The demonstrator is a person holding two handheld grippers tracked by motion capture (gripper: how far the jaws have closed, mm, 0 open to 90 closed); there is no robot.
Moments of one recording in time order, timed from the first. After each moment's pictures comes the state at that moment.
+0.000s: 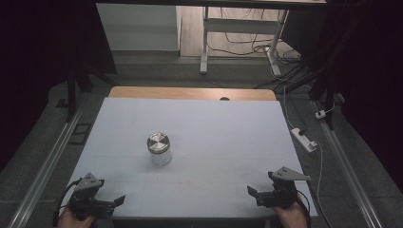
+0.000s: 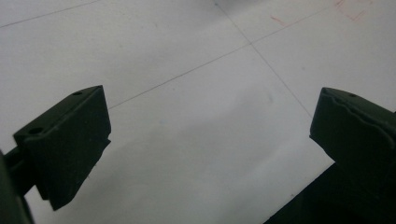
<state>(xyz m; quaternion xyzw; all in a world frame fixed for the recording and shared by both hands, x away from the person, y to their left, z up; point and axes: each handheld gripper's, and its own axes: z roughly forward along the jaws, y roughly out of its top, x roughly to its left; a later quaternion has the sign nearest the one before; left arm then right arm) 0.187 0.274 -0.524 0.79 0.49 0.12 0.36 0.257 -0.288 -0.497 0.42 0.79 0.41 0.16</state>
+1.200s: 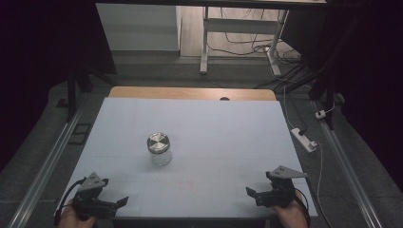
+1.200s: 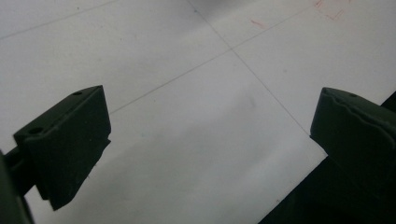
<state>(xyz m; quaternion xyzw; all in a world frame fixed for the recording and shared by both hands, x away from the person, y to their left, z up) 0.188 0.265 -0.521 0.80 0.47 0.11 0.36 0.262 -0.286 -0.499 0.41 0.81 0.40 0.14</state>
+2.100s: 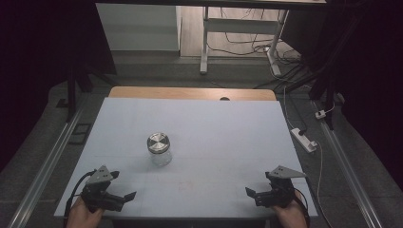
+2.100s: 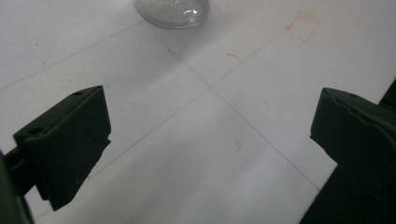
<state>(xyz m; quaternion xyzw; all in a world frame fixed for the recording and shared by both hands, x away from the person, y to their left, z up) 0.213 0.251 -0.517 0.82 0.40 0.11 0.39 0.262 -0.284 -0.500 0.40 0.81 0.39 0.14</state>
